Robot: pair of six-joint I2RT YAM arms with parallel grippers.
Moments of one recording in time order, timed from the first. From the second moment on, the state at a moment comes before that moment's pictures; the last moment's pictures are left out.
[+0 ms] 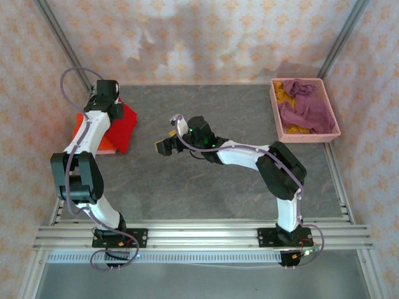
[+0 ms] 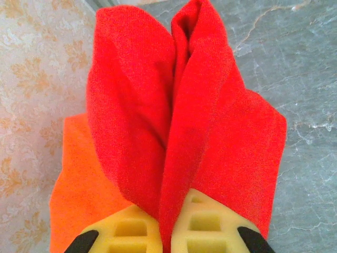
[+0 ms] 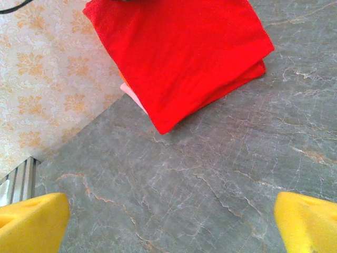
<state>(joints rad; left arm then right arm) 0.11 1.68 1.41 -0.55 -0.33 0.14 0.81 1.93 1.25 0.32 -0.41 0.33</state>
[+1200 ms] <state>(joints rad) 0.25 1.65 1.48 -0.62 -0.37 0.20 0.81 1.94 1.26 0.34 -0.42 0.36</state>
